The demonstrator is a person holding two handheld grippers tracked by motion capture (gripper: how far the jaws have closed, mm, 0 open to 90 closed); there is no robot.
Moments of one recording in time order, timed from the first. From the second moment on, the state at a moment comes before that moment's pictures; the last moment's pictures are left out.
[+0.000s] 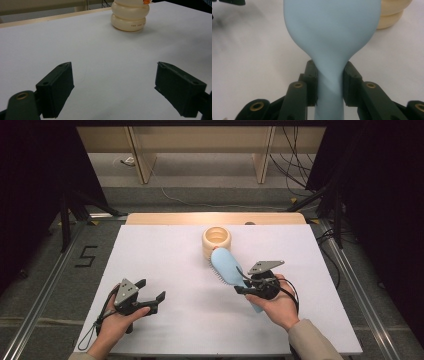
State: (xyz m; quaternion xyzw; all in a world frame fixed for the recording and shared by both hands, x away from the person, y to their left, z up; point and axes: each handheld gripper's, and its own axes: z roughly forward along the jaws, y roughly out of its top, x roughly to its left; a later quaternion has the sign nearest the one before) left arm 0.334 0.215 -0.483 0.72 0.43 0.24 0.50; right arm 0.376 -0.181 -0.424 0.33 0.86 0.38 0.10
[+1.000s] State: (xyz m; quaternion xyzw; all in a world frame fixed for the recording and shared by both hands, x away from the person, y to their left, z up) left arm 0.328 0.194 -0.476 0.72 0.41 0.23 0.51; right arm 0.376 -0.162 -0.429 0.36 0.82 0.44 0.11
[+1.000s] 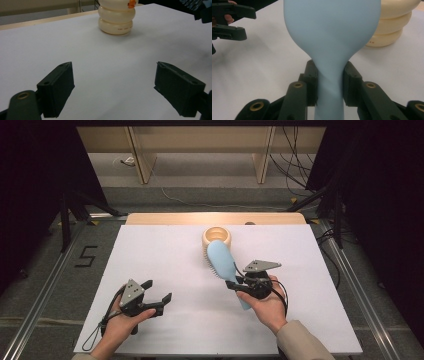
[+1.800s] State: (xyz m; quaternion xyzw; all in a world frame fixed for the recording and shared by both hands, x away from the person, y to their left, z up) left arm 0.330 0.165 -0.457 0.72 0.41 0.20 0.52; right arm 0.375 -0.154 -0.430 0.37 0.80 0.46 0.12
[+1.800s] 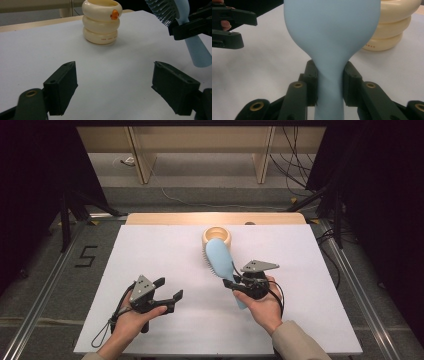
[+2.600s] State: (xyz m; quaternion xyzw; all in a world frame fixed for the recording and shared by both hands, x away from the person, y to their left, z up) left arm 0.331 0.099 -0.460 0.76 0.35 0.13 0.53; right arm 0.379 -0.142 -0.431 0.37 0.80 0.46 0.12
